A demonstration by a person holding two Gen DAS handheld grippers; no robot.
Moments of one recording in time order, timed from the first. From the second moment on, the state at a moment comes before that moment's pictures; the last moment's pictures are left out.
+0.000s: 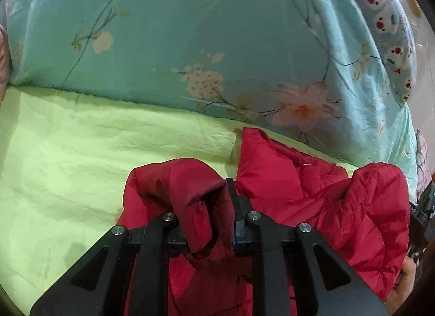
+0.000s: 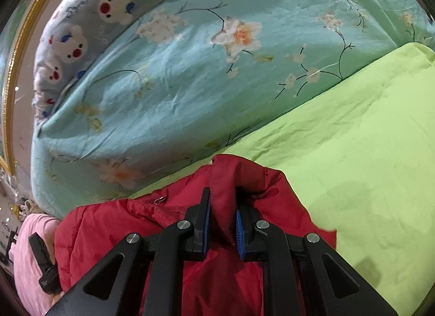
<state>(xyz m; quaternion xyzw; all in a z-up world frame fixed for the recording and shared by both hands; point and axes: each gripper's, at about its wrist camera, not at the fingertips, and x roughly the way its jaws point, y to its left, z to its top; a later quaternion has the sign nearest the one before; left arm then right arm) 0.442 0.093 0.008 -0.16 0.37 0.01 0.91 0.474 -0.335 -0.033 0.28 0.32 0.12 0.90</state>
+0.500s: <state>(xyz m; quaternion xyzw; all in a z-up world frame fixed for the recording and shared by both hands) 0.413 0.115 0.027 -0.15 0.39 -0.06 0.91 0.506 -0.329 -0.065 0.28 0.34 0.09 0.90</state>
